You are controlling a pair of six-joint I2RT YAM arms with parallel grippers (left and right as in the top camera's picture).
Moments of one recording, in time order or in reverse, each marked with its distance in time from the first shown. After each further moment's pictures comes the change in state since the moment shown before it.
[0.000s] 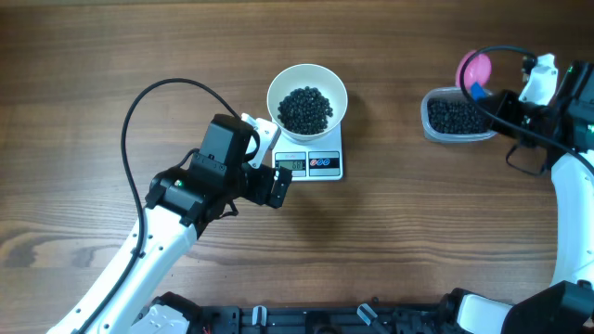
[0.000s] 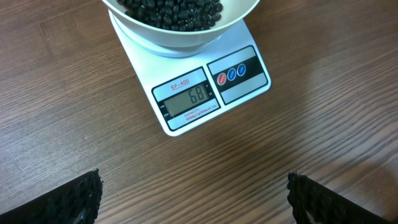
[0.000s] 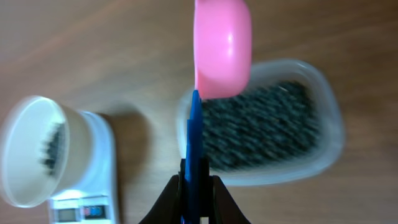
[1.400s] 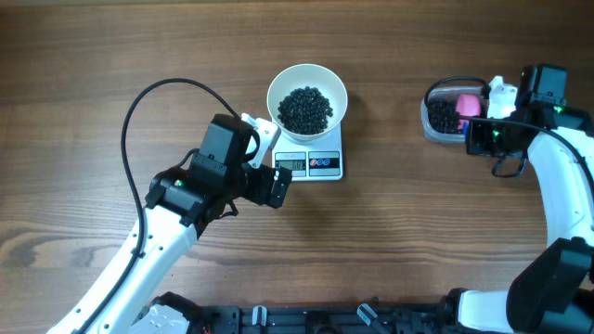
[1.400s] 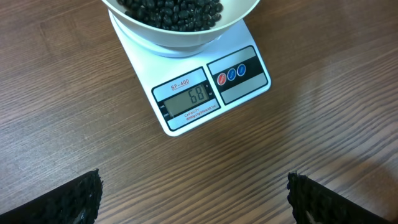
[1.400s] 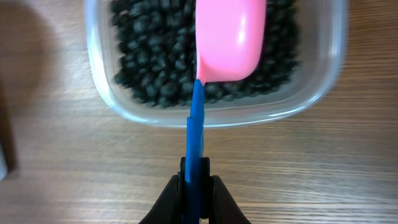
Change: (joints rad) left arm 0.000 0.000 0.000 0.000 0.000 0.000; right arm 0.103 0.138 0.000 -0.169 0.264 -0.210
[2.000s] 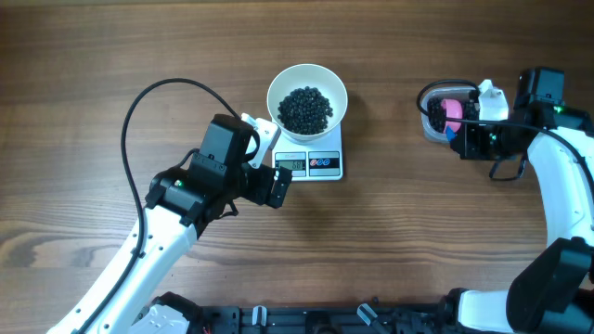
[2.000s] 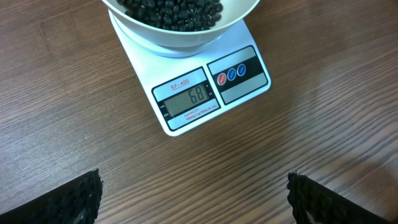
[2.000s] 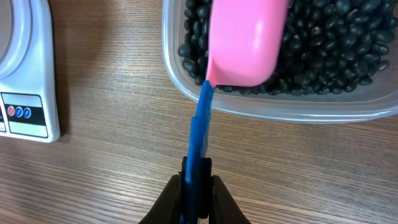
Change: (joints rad) left arm 0.000 0.000 0.000 0.000 0.000 0.000; right arm 0.000 0.000 0.000 -0.055 -0.160 -0.082
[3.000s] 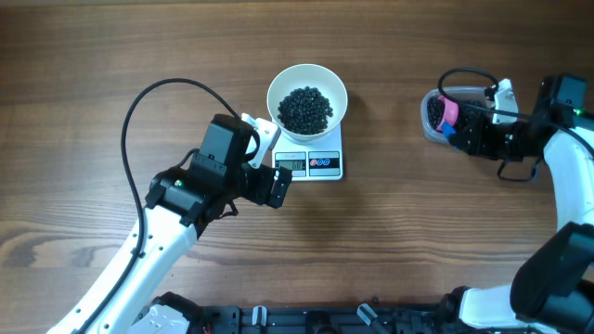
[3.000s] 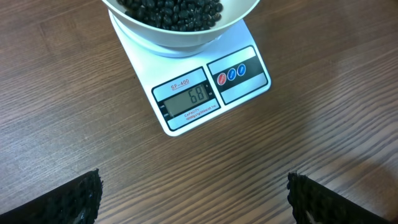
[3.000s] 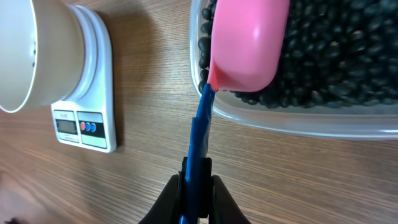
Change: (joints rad) left arm 0.000 0.000 0.000 0.000 0.000 0.000; right arm -0.112 0.059 0.000 0.011 -0.274 0.008
